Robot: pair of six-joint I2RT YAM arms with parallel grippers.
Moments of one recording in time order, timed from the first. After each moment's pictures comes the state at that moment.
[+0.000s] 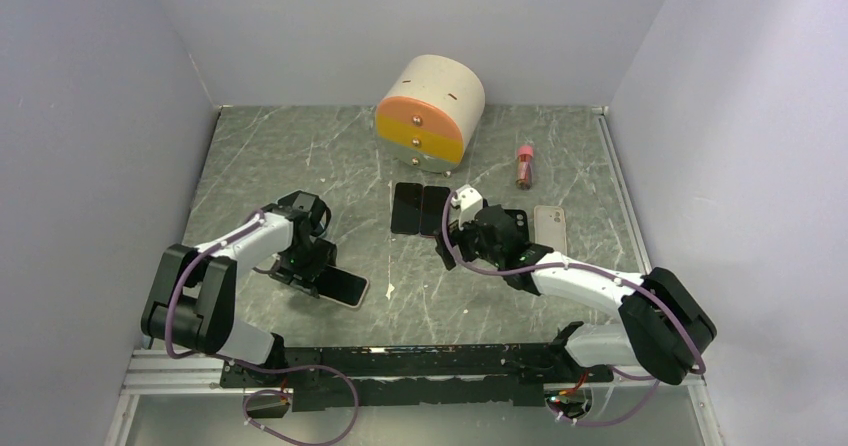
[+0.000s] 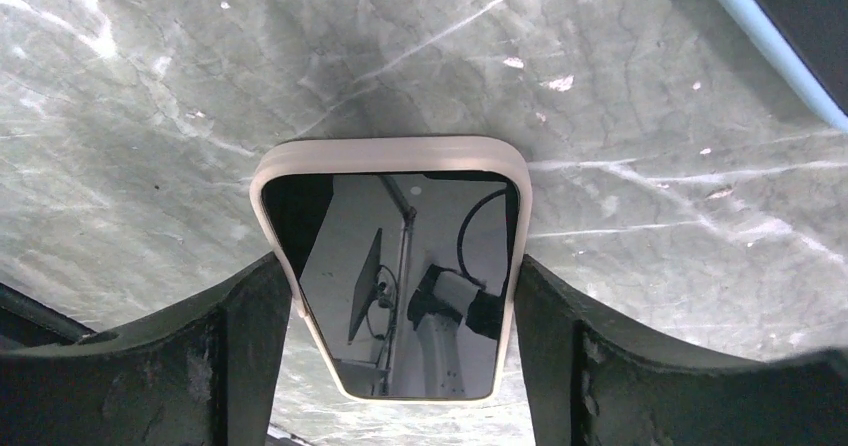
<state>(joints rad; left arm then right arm) -0.30 1.45 0.76 -0.83 -0.09 -1.48 0.72 1.27 0.53 0.19 0.04 0.07</state>
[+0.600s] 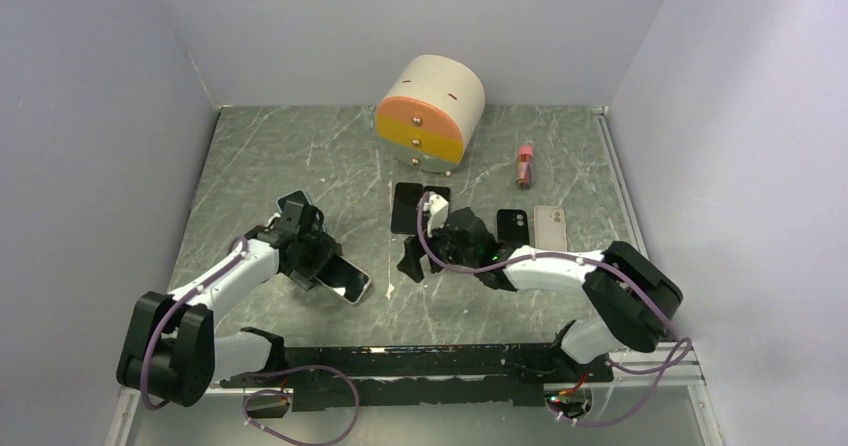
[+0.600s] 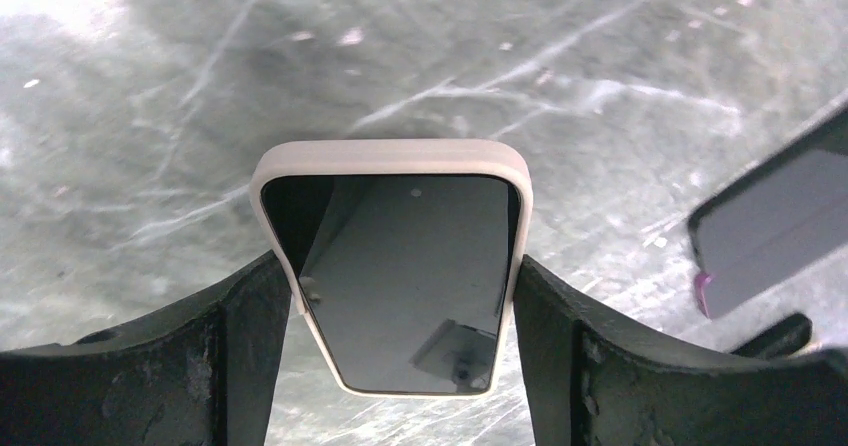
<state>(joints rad) -0.30 1.22 0.62 -0.60 -0.06 -1.25 0.84 1.44 0.60 0.33 -0.19 0.25</state>
